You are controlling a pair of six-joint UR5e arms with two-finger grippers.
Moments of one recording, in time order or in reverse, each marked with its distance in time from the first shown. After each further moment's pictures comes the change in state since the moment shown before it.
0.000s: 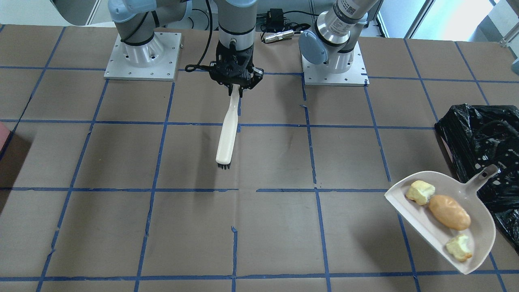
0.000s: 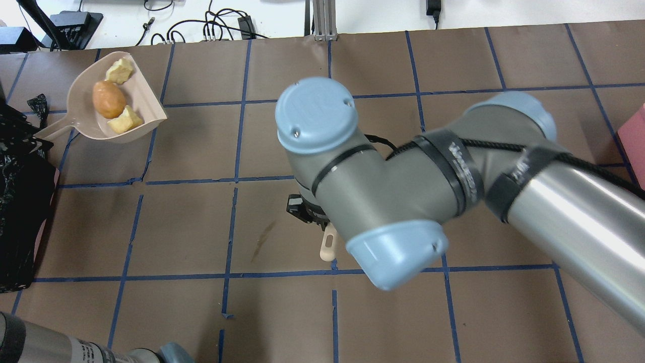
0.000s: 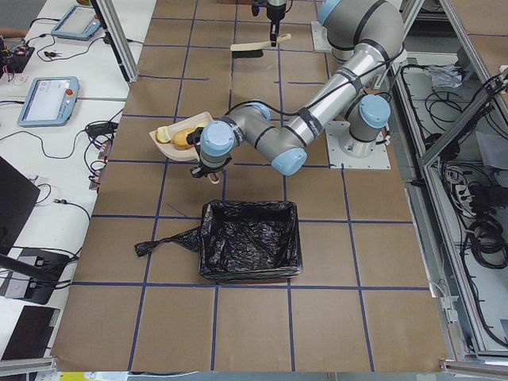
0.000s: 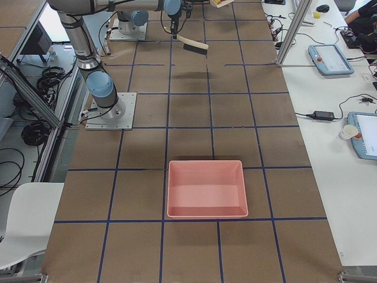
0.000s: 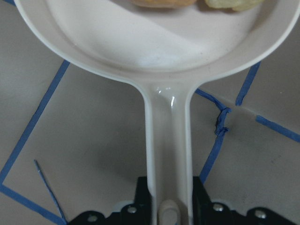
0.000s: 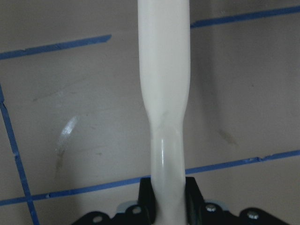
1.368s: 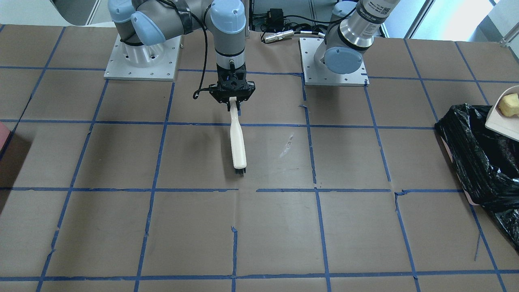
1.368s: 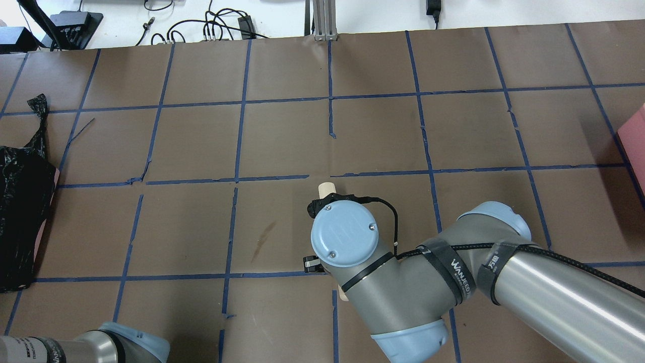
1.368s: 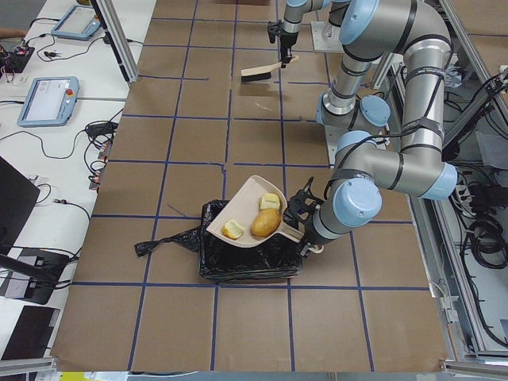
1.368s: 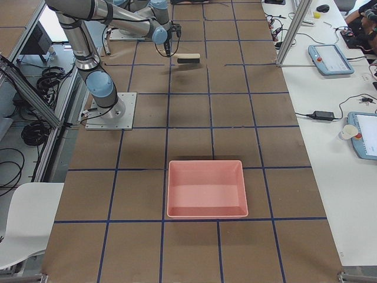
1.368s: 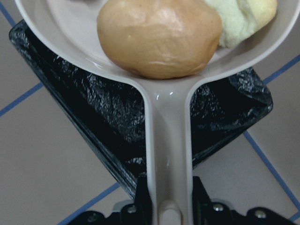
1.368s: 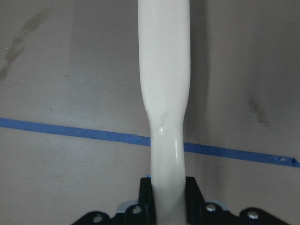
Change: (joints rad) left arm 0.540 0.093 0.105 -0.178 0.242 0.144; right arm 0.010 0.065 0.292 -0.440 -0.020 -0.252
